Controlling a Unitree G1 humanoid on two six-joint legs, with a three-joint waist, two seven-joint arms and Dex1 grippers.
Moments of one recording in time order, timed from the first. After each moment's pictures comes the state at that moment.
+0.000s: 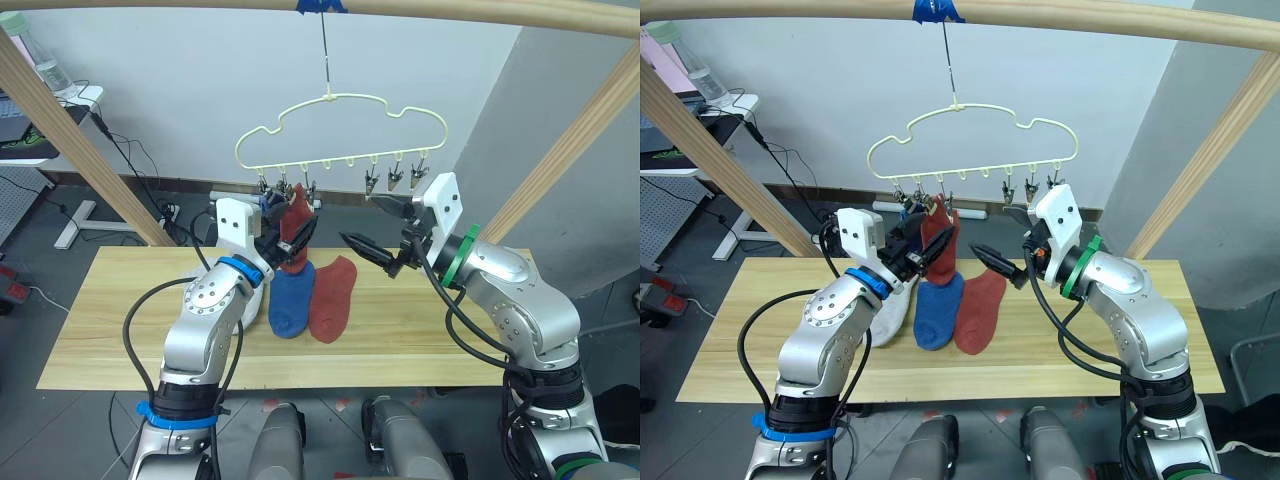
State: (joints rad) left arm -0.36 0.27 0.02 -0.15 -0.28 0.29 -0.41; right arm -0.49 -0.31 0.06 -0.44 0.38 0.72 0.59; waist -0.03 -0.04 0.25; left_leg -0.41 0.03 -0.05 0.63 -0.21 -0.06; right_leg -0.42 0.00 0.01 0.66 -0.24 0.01
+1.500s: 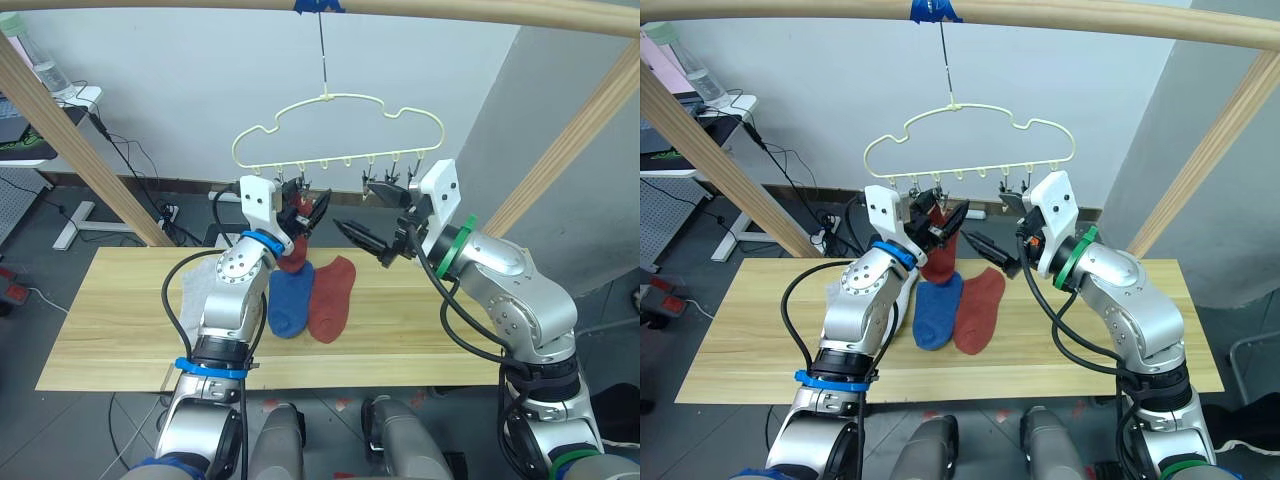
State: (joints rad) left arm -0.56 0.19 0.01 0.18 -0.20 0.08 -0.39; right arm -0.54 -0.30 0.08 -0.44 0.41 0.72 0.52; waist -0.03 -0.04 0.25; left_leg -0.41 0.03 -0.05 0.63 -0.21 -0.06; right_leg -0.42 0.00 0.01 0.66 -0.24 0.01
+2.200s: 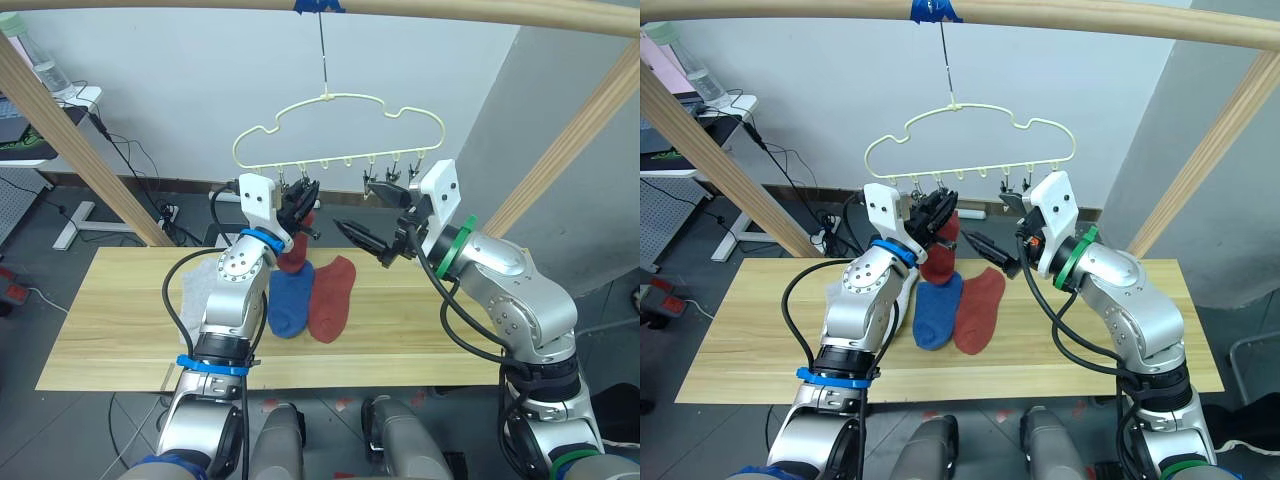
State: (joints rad) left arm -0.58 0.18 0.01 0.21 -0.19 0.06 -0.36; right arm -0.54 -0.31 0.08 -0.44 0.41 0.72 0.52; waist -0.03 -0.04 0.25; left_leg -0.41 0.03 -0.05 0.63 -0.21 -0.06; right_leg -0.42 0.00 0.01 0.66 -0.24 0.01
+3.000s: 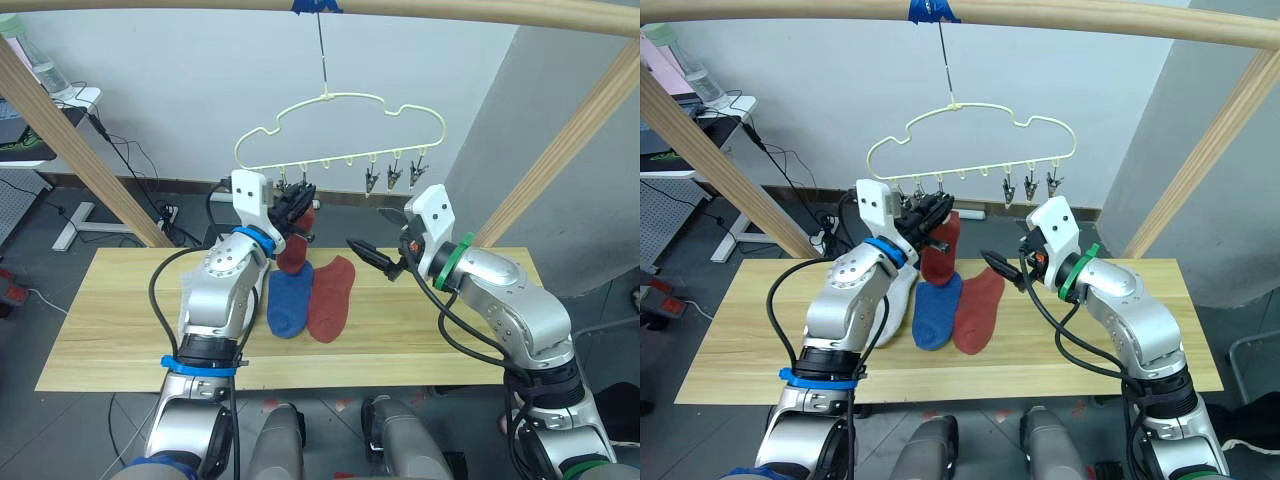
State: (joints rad) left arm -0.55 0.26 0.05 0.07 -0.29 0.30 -0.45; right arm -0.48 -0.35 0.12 -0.36 0.33 0.71 0.50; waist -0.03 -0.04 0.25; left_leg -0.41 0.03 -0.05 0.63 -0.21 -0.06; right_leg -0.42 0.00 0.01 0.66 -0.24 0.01
